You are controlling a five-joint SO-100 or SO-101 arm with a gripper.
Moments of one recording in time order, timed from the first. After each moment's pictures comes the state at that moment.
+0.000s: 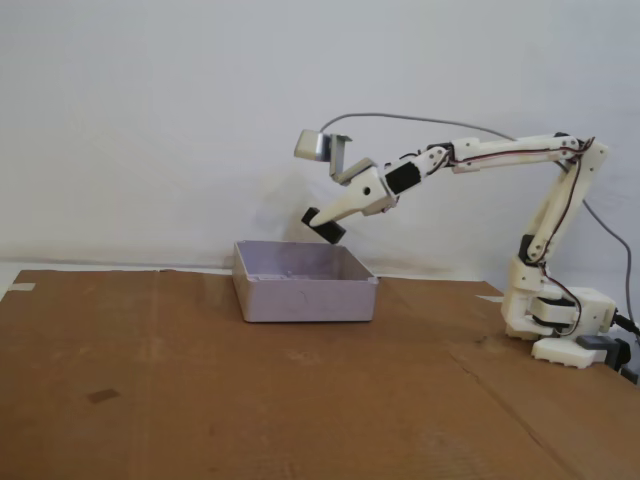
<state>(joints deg) 23.2 102.4 117.7 19.8 18.4</state>
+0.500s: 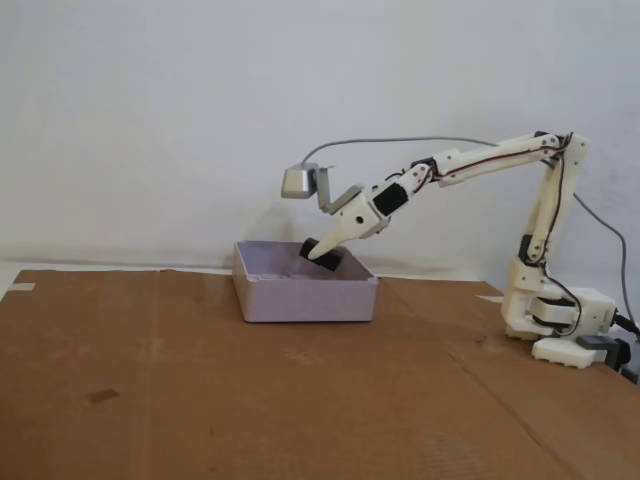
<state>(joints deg) 23.1 92.2 116.5 18.8 10.2</state>
